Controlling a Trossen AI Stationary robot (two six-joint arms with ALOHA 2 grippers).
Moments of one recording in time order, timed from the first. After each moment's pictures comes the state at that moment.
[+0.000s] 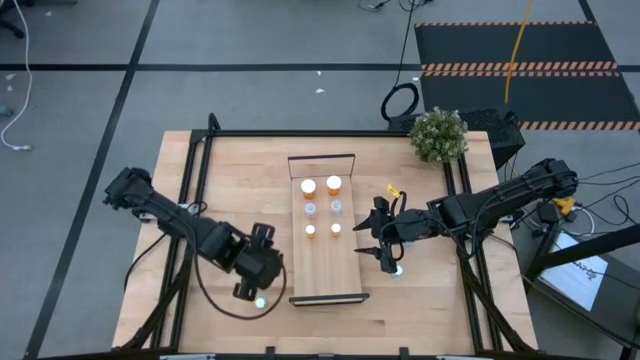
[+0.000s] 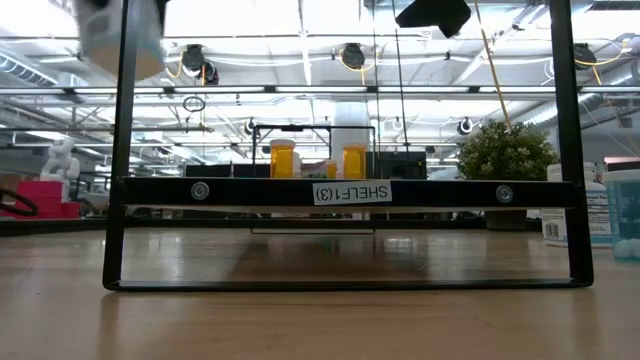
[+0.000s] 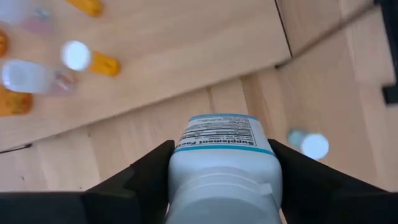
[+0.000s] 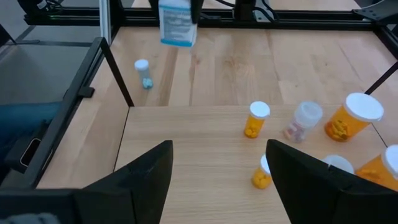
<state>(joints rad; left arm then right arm) -0.50 1.58 1.45 -1.14 -0.16 -0.23 0.32 1.24 0.95 -0.29 0.21 0.18</state>
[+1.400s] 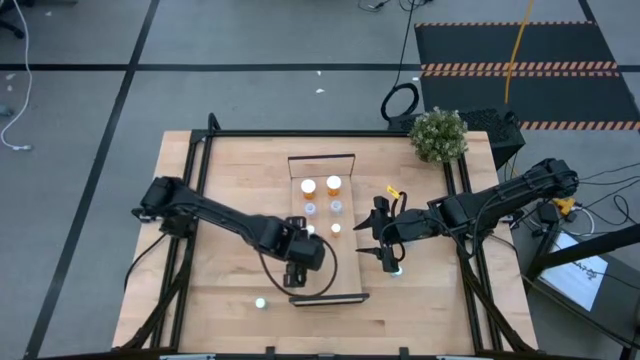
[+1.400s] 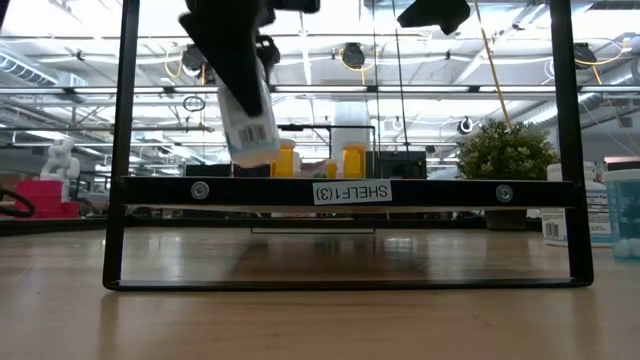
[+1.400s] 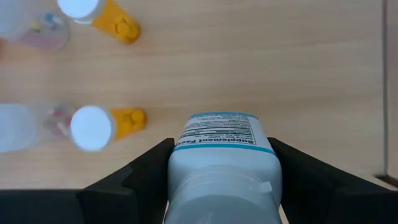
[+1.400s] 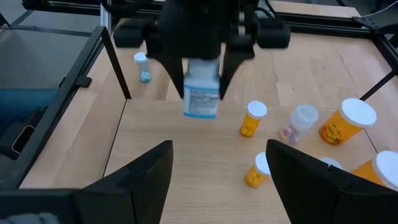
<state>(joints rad) -0.31 1.86 1.55 -0.95 -0.15 -0.27 0.32 1.23 0.95 -0.30 0.21 0.11</state>
